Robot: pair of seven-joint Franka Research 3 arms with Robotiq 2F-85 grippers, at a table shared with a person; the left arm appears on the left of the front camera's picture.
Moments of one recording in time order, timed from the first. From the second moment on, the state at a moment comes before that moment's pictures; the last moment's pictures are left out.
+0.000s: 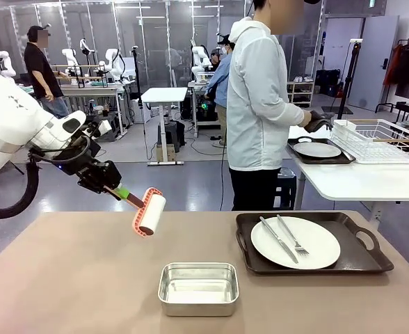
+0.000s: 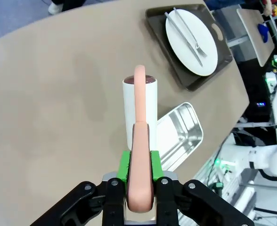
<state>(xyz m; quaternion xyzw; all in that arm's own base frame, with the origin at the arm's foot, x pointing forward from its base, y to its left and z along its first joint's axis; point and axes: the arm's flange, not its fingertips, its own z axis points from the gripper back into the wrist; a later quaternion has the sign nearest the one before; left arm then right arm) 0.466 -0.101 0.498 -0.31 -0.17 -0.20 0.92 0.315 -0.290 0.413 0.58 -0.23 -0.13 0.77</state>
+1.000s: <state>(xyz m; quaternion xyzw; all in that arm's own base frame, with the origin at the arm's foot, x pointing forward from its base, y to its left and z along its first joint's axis) 0.535 -0.002 0.366 -0.45 -0.04 -0.03 0.89 0.315 -0.290 0.413 0.58 -0.23 -0.13 0.77</state>
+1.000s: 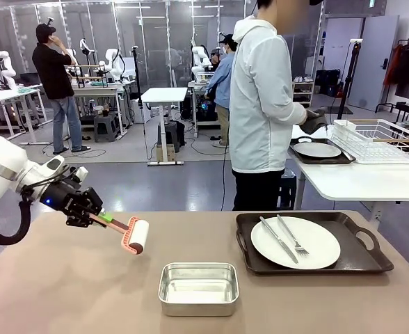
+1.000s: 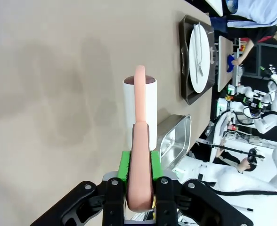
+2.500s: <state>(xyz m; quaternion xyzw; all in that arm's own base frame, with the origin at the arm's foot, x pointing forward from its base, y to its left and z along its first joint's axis) 0.548 0.119 0.299 -0.46 -0.04 0.02 0.89 0.315 -0.290 0.413 0.58 -0.23 -0.13 0.77</state>
